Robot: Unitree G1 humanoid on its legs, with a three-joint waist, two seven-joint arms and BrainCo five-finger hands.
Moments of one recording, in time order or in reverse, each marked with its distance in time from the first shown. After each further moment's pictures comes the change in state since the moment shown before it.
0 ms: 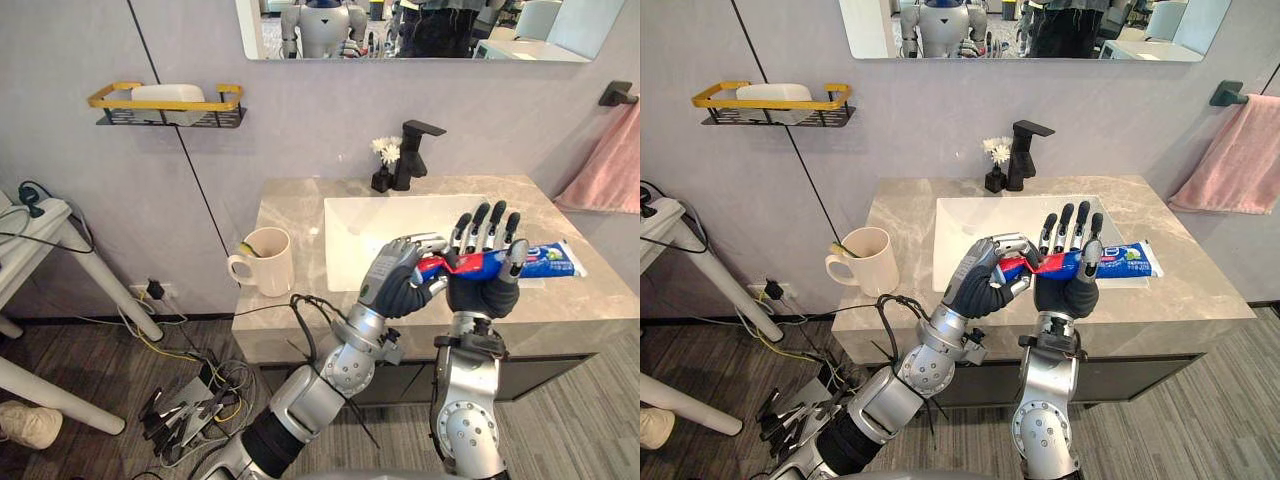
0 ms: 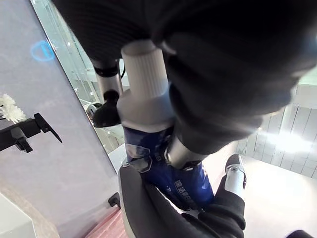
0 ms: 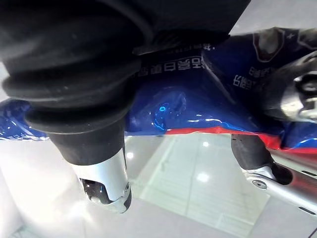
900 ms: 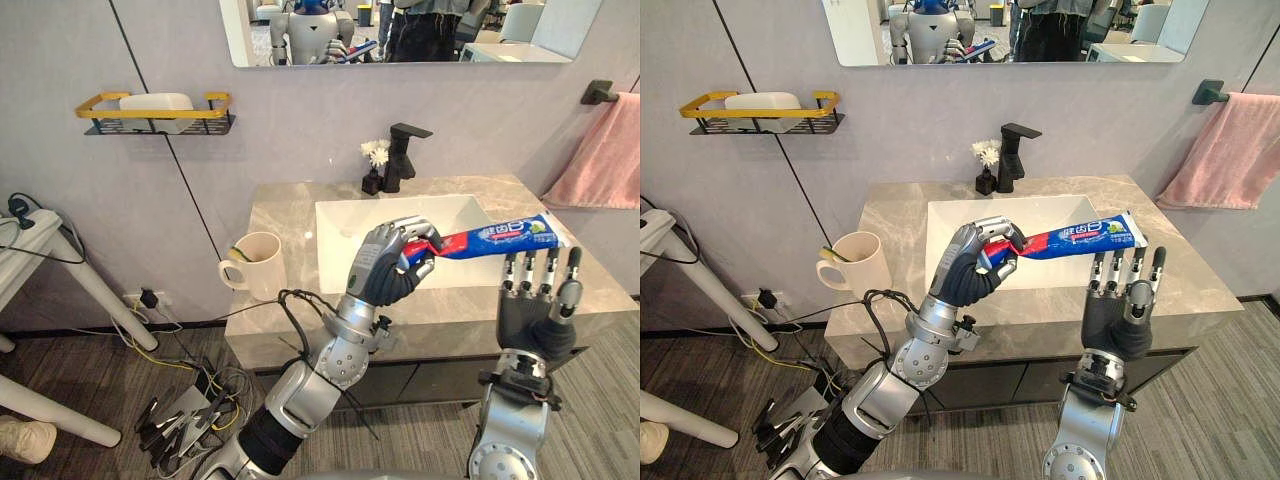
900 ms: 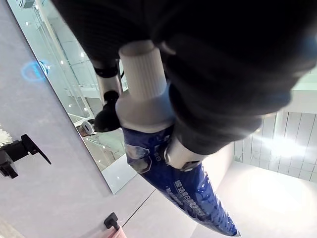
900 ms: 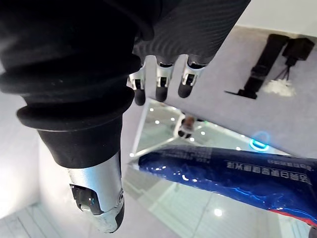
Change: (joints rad) left arm 0.008 -0.020 0.056 -0.040 0.061 0.029 0.015; right arm 0.186 0.001 -0.103 -0.100 -0.050 0.047 -0.007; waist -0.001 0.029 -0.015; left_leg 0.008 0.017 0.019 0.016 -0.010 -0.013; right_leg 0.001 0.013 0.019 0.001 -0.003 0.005
